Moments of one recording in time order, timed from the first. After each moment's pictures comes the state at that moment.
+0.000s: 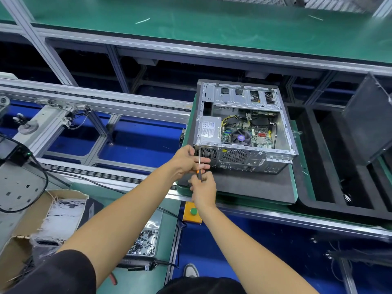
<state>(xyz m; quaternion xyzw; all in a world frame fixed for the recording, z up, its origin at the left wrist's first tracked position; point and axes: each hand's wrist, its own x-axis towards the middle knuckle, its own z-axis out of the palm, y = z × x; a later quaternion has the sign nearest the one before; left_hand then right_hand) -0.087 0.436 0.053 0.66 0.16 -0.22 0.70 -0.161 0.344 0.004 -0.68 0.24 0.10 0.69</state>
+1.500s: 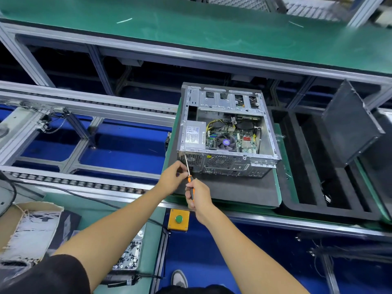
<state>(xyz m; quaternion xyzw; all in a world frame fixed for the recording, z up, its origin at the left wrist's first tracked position) -0.089 0.435 -0.023 0.88 0.02 -0.09 0.47 -0.139 0.305 0.012 -0.56 0.29 0.25 0.73</state>
